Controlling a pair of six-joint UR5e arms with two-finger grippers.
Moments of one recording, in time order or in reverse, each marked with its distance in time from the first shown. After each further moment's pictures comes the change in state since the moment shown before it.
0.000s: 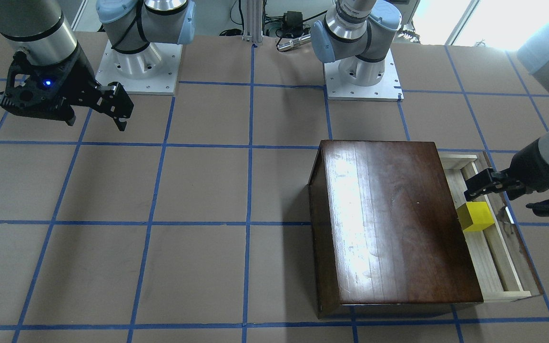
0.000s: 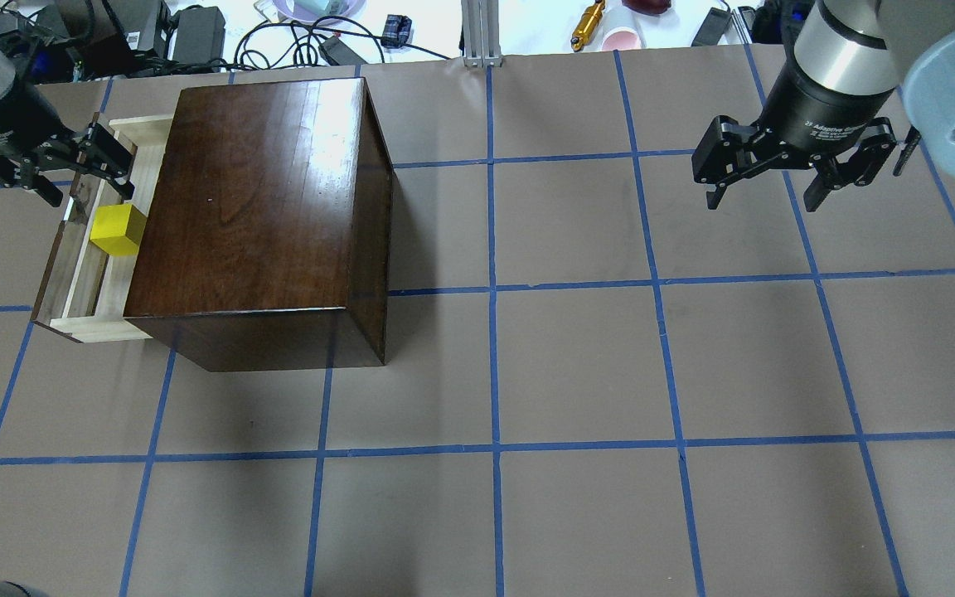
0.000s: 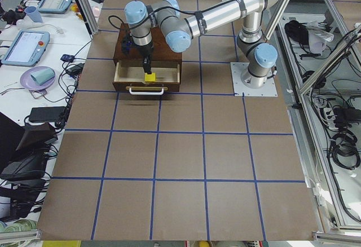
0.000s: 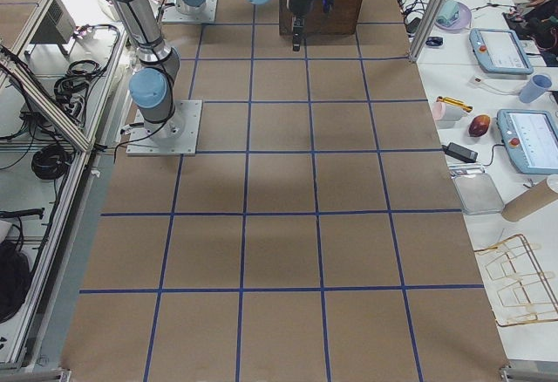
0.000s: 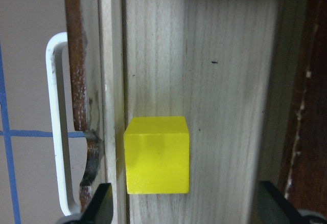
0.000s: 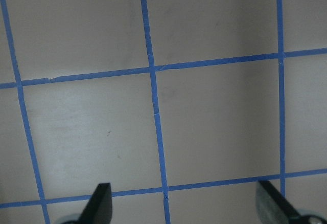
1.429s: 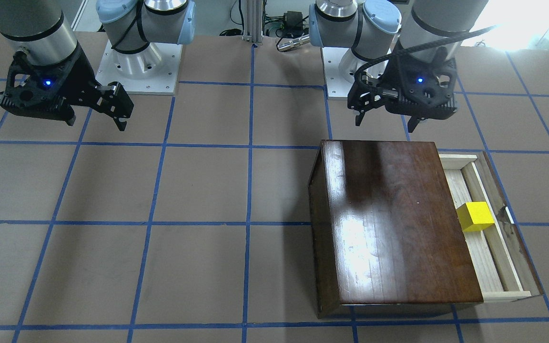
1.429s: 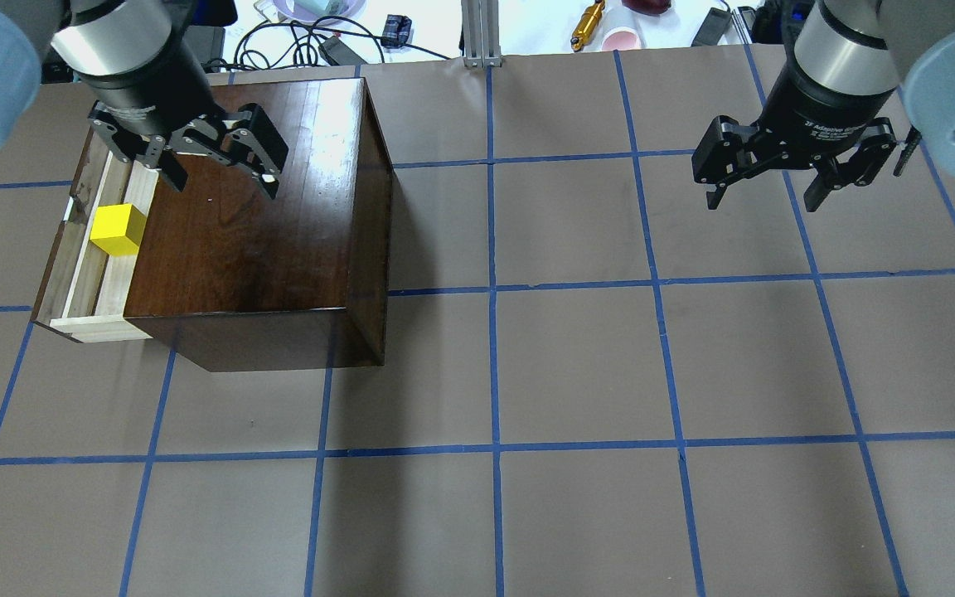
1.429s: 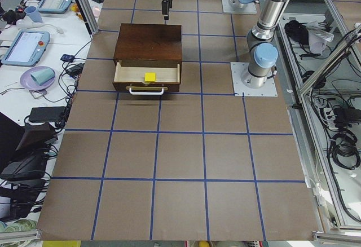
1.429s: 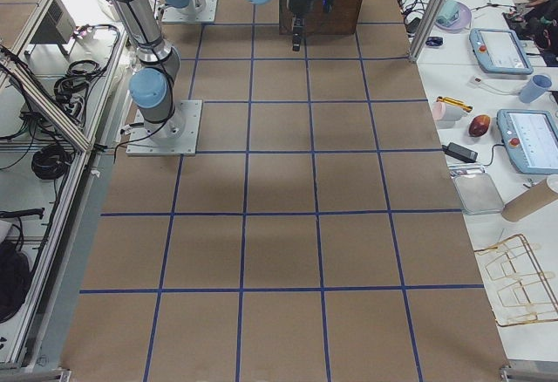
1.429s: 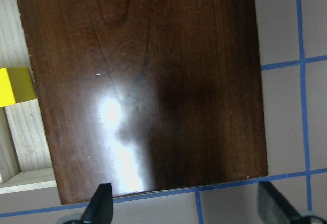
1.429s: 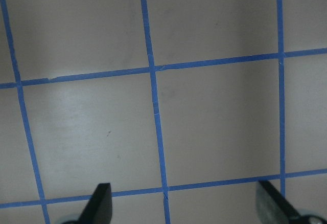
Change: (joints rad) left arm -0.432 0.213 0.000 -0.160 0.014 -0.252; right arm 0.000 0.000 0.000 0.000 0.000 0.000
